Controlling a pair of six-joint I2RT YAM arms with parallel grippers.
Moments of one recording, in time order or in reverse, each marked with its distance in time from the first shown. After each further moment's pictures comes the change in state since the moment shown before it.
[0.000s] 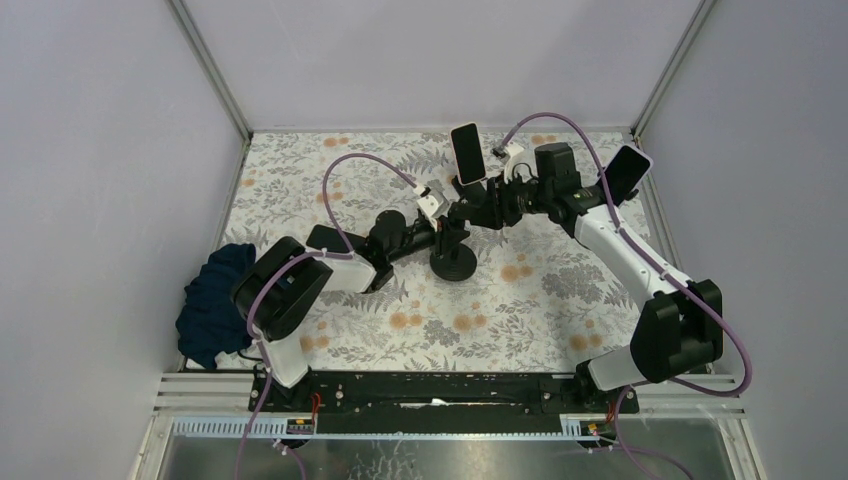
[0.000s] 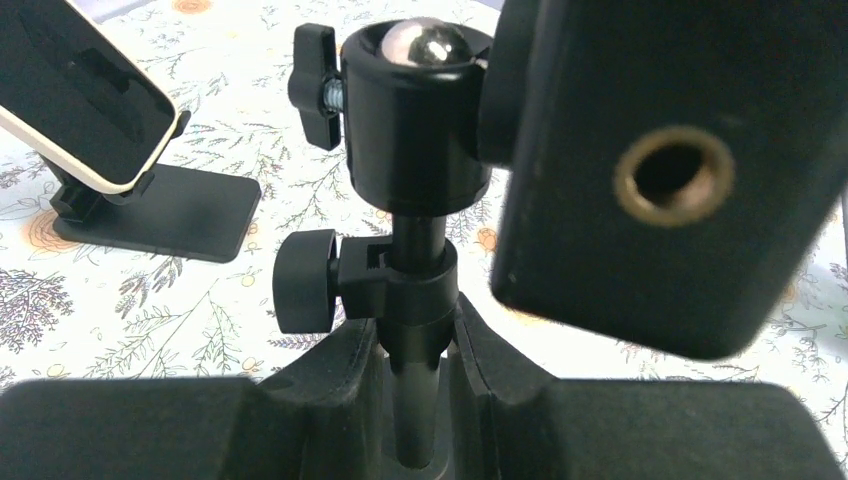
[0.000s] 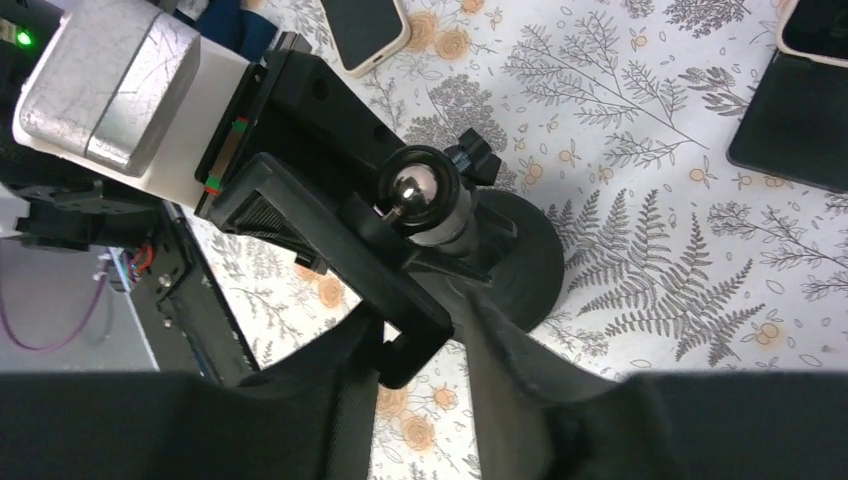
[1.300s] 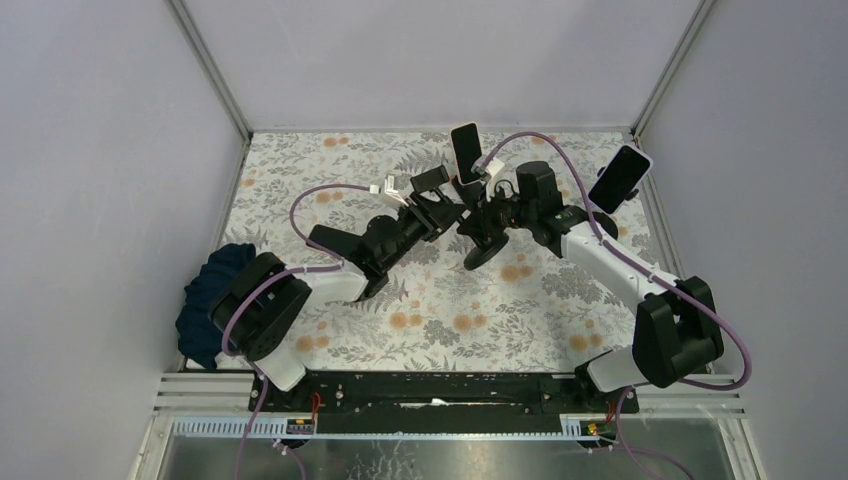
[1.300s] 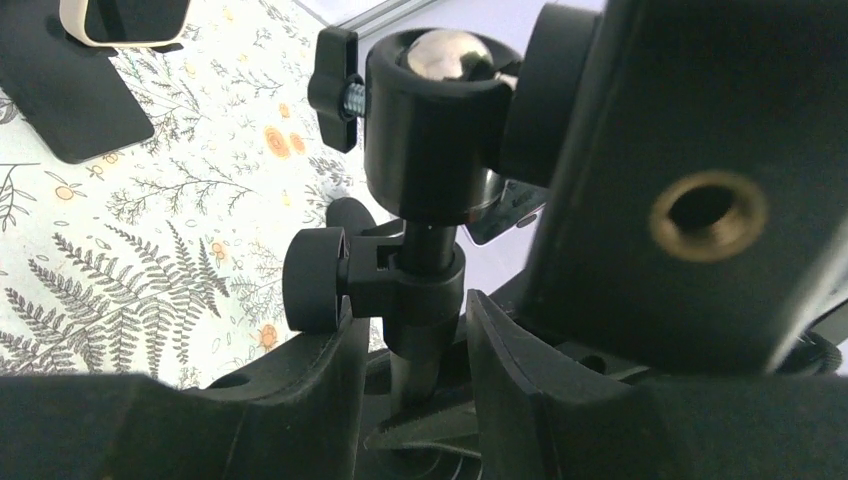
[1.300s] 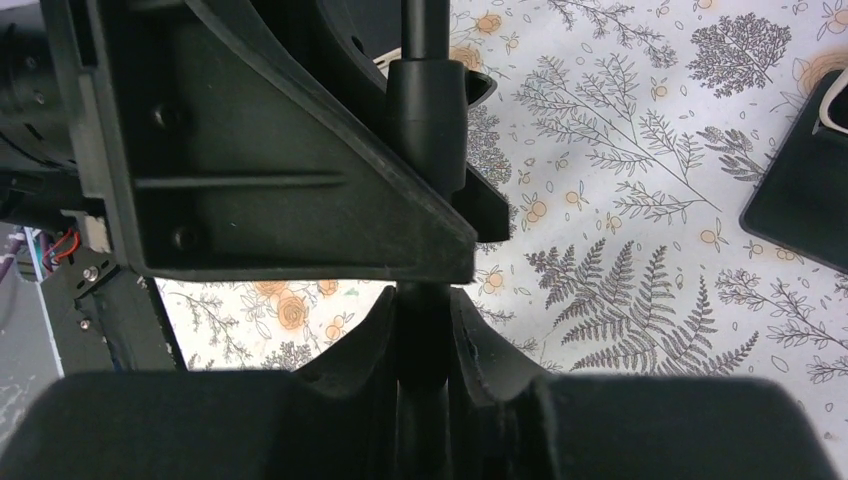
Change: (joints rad) left arm -0.045 -0.147 -0.066 0.016 -0.416 -1.003; right arm 0.111 -0.015 -0.156 0.250 0.066 -0.052
